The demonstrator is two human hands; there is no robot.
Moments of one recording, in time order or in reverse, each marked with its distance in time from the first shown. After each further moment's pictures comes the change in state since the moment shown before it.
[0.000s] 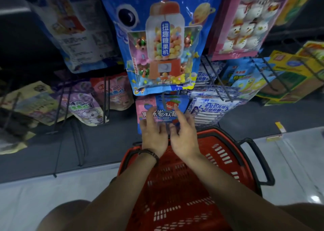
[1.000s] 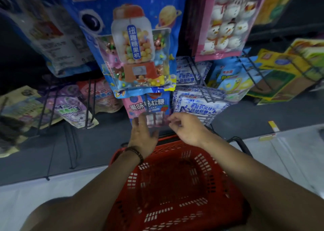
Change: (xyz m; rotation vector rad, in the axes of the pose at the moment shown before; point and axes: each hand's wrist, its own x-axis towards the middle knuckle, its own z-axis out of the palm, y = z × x) left_hand 0.013 -0.008 0.008 0.335 -0.187 0.095; right_hand 0.048 0.013 -0.082 -0.252 -0.387 -0.035
